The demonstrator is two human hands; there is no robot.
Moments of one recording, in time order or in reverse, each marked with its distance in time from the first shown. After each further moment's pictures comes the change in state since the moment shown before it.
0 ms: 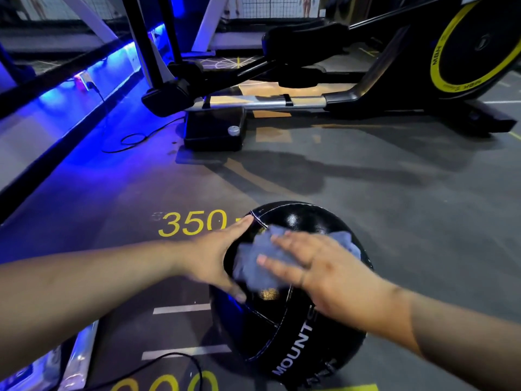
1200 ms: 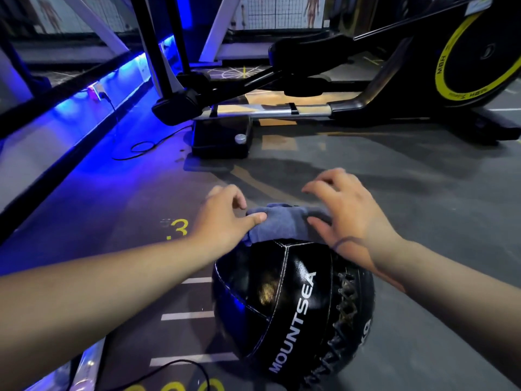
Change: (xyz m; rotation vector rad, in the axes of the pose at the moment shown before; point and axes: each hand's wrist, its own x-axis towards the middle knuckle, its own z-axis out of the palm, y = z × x) left_hand 0.012 0.038 -0.028 -0.209 0.811 -0.230; right_hand 0.047 0.040 -0.049 -0.029 0.188 0.432
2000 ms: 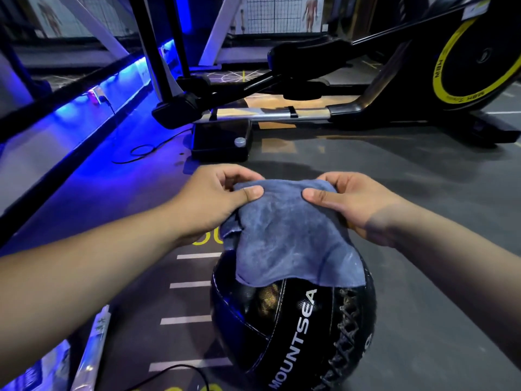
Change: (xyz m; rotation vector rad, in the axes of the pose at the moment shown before) left_hand 0.002 0.042 -0.058 -0.570 -0.221 0.031; right_hand 0.019 -0.009 -0.034 1.161 -0.262 0.524
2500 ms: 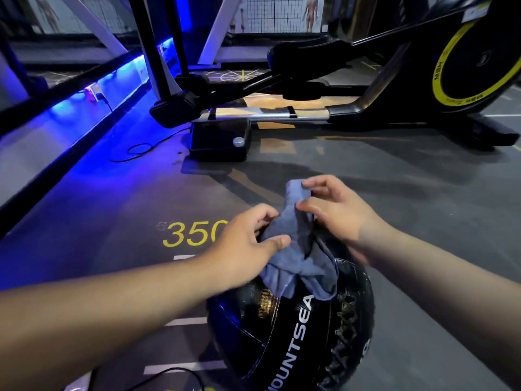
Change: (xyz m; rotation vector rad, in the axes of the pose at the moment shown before) left_hand -0.025 -0.042 0.051 0.064 -0.120 -0.024; right_hand 0.012 0.020 0.022 -0.071 0.225 0.014
